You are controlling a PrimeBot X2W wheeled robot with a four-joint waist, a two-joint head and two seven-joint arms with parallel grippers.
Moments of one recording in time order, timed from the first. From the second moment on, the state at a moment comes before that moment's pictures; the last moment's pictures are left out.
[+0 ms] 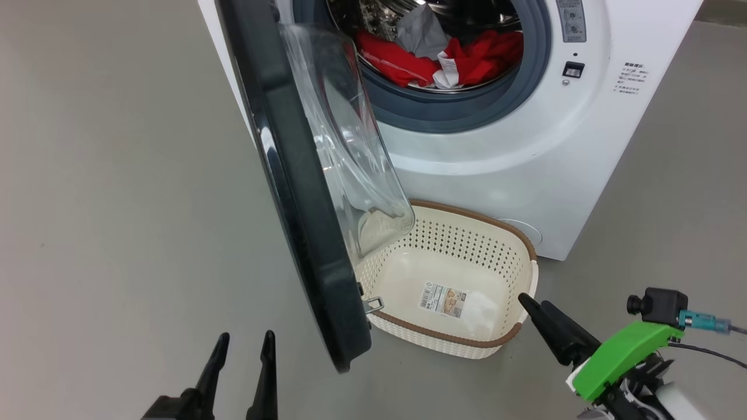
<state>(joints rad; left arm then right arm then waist) 0.01 0.04 -0.18 0.18 -0.33 0.04 -0.25 -0.18 -0.27 0.33 0.36 1.29 0.12 0.12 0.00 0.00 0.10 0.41</state>
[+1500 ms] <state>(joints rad) 0.01 0.04 -0.17 0.17 -0.32 0.04 -0.25 0.02 -0.12 0.04 0.29 0.37 0.12 -0.25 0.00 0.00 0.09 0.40</state>
